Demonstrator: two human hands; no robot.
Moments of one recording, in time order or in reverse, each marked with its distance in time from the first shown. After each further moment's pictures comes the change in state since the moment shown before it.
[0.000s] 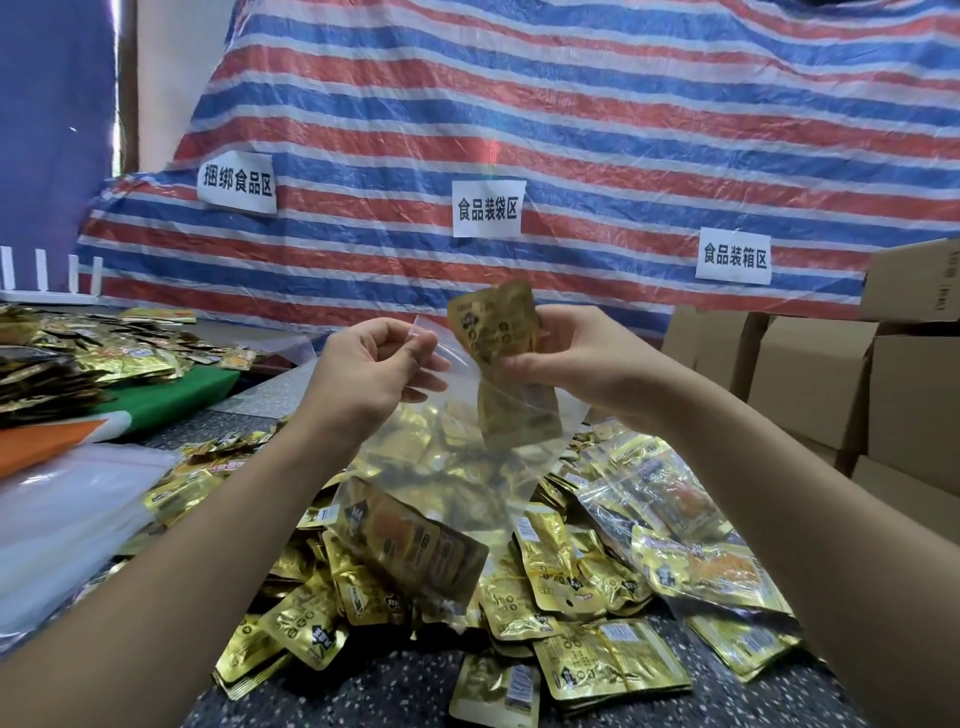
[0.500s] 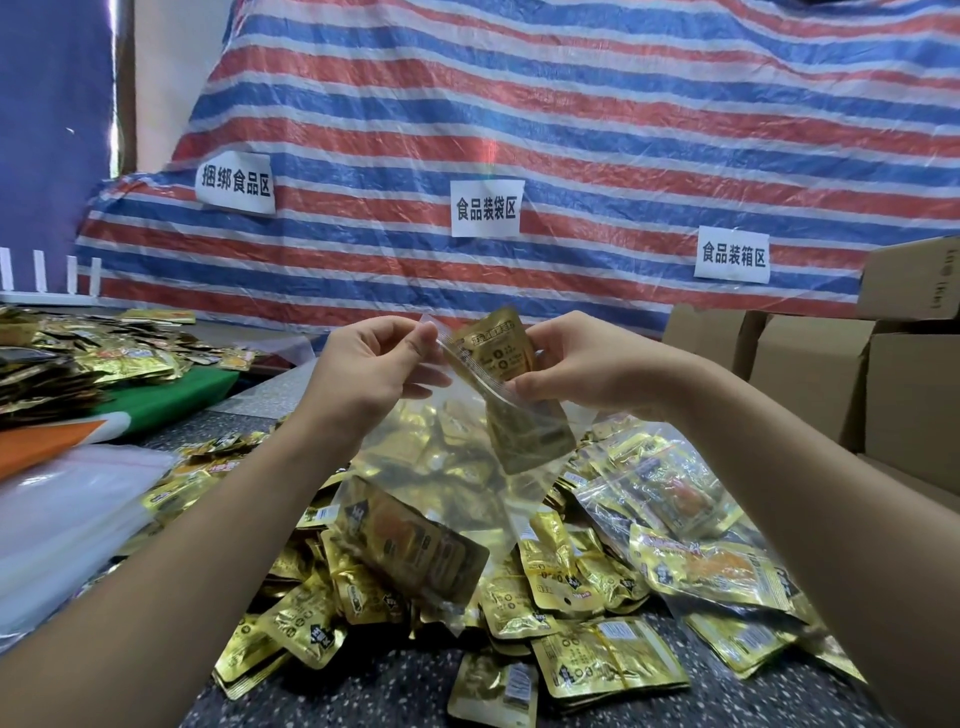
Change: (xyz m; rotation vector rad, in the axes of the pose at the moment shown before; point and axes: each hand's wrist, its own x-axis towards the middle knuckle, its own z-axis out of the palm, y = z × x) left_hand -0.001 0.006 0.003 -0.037 -0.022 0.004; right_hand 0.001 -0.009 -0.008 -0.343 -0.139 0.102
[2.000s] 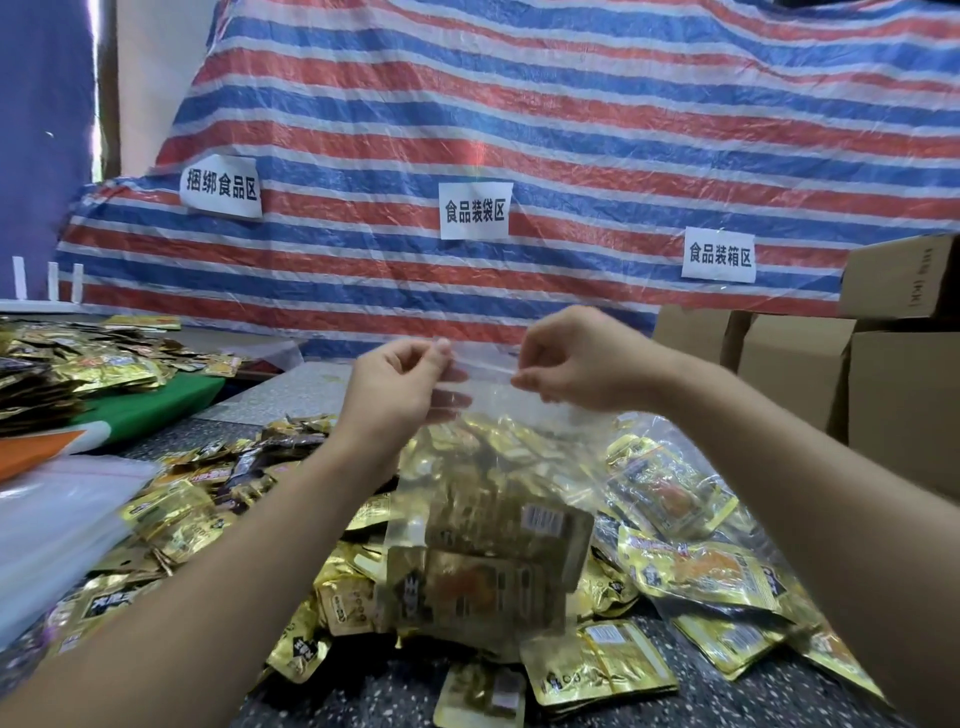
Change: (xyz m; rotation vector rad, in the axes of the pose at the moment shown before) left_hand -0.003 -0.008 0.038 -0.103 0.046 -0.164; right_hand -0.003 0.013 -0.011 -0.310 0.135 -0.130
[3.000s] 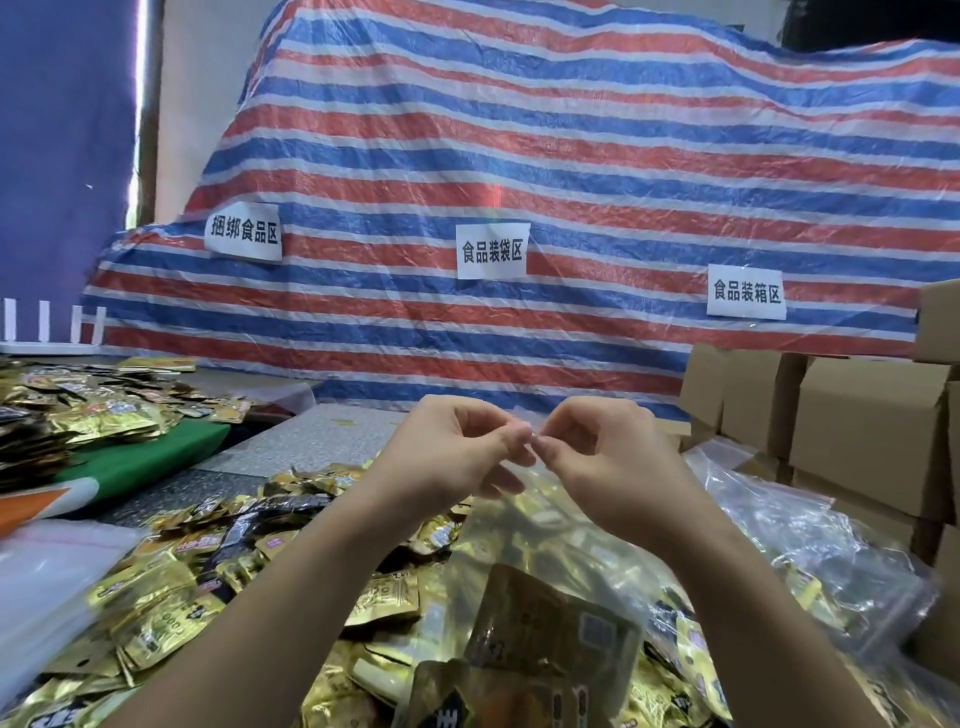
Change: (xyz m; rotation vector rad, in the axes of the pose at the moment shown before) left_hand 0.031 -0.006 0.006 0.260 -0.301 0.023; right_hand 0.006 0.011 0.060 0.182 0.391 0.147
